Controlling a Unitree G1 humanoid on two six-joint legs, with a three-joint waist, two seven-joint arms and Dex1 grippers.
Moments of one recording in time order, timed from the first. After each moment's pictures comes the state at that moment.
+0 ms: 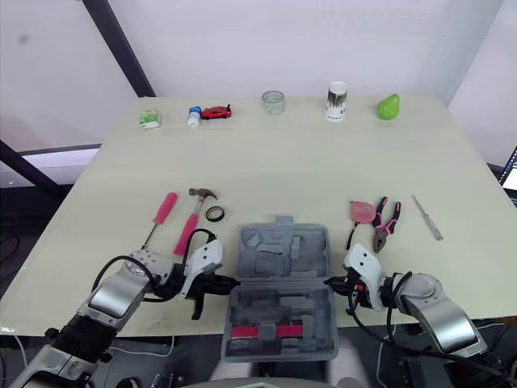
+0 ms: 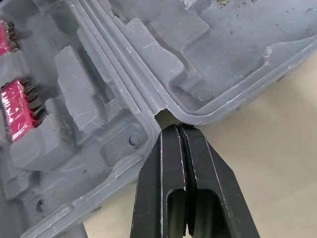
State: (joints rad) left arm -0.16 0.71 -0.27 0.00 -0.14 0.45 -1.24; right arm 0.02 -0.61 0.19 -0.29 0.24 0.57 0.92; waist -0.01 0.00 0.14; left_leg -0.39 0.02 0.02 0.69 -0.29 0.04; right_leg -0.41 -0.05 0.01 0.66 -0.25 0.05
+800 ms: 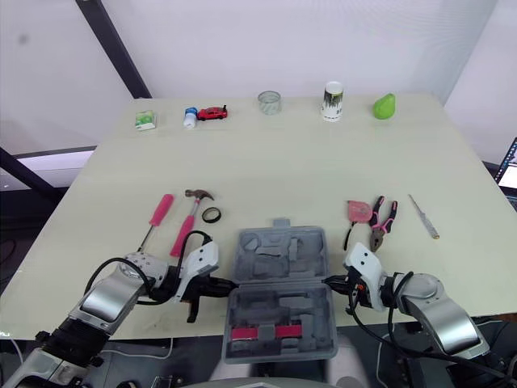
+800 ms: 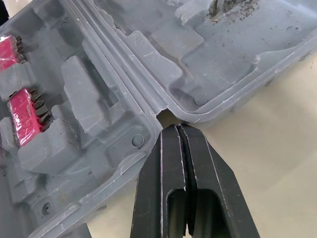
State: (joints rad) left arm -0.13 0.76 -0.25 -0.03 -0.17 0.47 -1.22; right arm 0.02 -0.61 0.19 -0.29 0.26 0.57 0.90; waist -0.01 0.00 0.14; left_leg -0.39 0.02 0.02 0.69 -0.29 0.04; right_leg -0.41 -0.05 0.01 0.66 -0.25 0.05
